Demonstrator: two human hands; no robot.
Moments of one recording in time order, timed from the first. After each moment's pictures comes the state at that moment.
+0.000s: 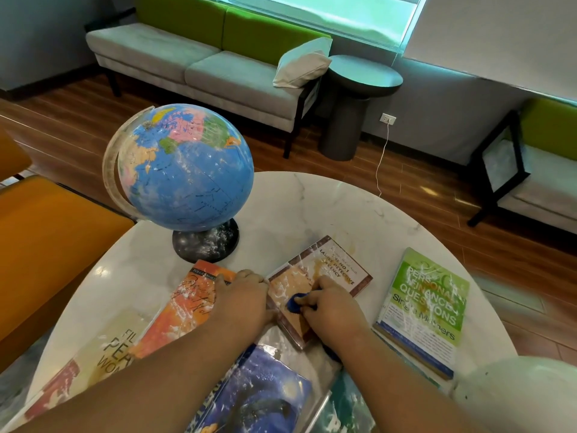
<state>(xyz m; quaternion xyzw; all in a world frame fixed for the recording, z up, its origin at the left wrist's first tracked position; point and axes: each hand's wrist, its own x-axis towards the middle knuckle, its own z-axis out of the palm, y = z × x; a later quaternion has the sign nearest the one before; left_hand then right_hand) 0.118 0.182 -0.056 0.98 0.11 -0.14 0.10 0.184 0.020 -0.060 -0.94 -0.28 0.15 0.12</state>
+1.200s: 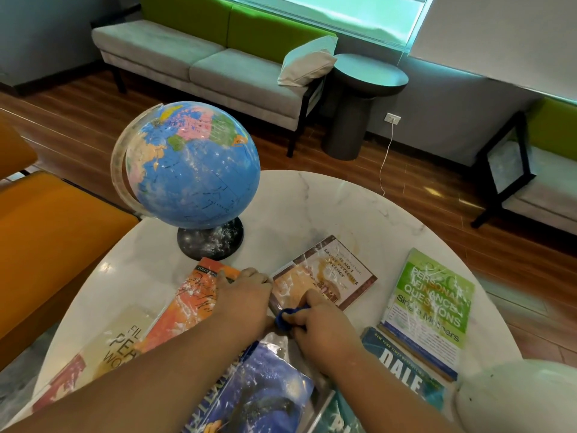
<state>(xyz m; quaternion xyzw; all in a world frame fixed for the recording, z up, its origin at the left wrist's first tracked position) 0.112 0.184 -0.043 0.98 0.08 -0.17 0.07 0.151 0.027 -0.059 -0.92 -0.34 0.16 0.11</state>
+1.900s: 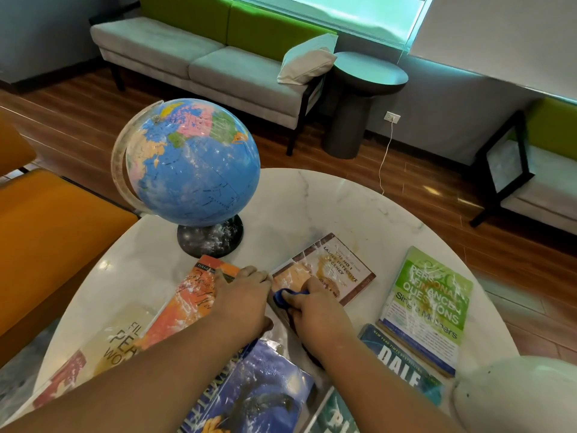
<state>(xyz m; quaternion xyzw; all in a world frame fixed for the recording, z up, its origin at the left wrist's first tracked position) 0.110 0.187 -0.047 0.97 0.08 -0.20 0.08 0.155 0.038 -0.056 -0.93 -0.33 0.14 0.10</state>
